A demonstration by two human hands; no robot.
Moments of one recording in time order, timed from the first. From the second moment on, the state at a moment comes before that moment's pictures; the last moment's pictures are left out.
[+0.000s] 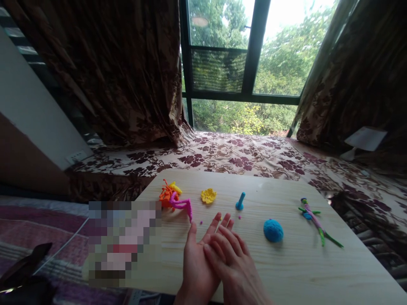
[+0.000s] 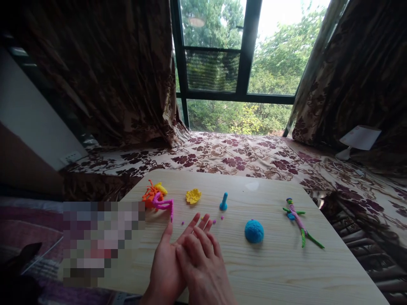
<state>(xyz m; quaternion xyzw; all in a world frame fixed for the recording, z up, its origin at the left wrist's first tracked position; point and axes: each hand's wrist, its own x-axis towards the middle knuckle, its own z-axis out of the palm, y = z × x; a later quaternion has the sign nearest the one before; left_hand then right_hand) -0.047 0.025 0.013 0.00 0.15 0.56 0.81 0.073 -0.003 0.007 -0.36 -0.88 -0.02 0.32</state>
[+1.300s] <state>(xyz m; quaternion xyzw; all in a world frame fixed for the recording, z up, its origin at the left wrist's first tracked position) -0.029 0.019 0.006 0.08 0.07 0.53 0.84 0.072 0.001 0.056 -0.33 -0.89 0.11 0.29</state>
